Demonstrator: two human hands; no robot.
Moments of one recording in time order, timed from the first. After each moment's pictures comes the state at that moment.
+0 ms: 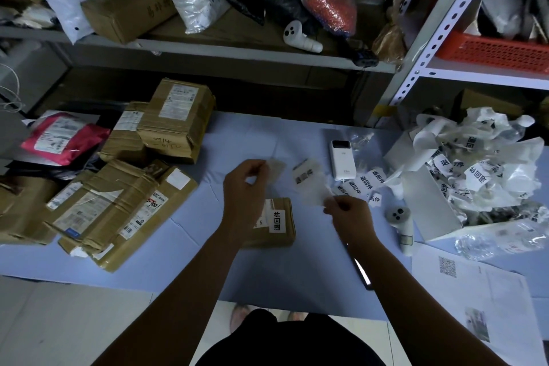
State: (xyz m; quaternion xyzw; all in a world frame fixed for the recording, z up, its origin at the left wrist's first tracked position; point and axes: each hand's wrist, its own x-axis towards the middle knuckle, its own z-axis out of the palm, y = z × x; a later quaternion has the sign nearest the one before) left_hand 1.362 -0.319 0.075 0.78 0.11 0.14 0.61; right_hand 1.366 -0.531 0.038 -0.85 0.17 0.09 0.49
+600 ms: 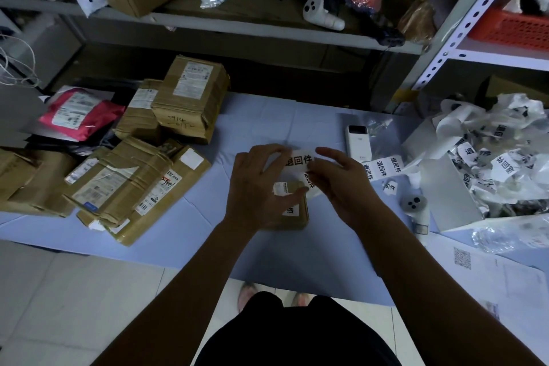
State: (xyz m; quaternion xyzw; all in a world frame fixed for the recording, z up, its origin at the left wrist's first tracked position) left_hand 1.343 -0.299 0.059 0.90 -0.14 0.33 0.23; right_hand 1.376 -0.474 0.097 -0.58 0.16 0.19 0.78
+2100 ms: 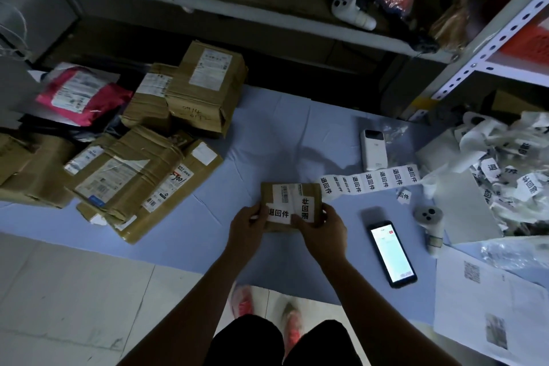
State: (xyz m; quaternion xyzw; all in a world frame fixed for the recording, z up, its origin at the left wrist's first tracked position) left_hand 1.301 -0.254 -0.067 0.74 0.26 -0.07 0.61; right_hand 1.325 -0.424 -0.042 -0.89 0.17 0.11 0.41
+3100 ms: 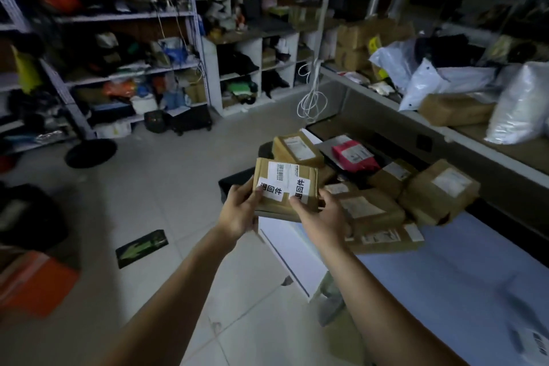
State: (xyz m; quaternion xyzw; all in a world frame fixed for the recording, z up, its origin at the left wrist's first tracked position) left_hand 0.975 0.066 0.120 0.65 0.40 0.30 0.58; right_hand 1.111 -0.056 0.130 -0.78 -0.26 0.18 0.54
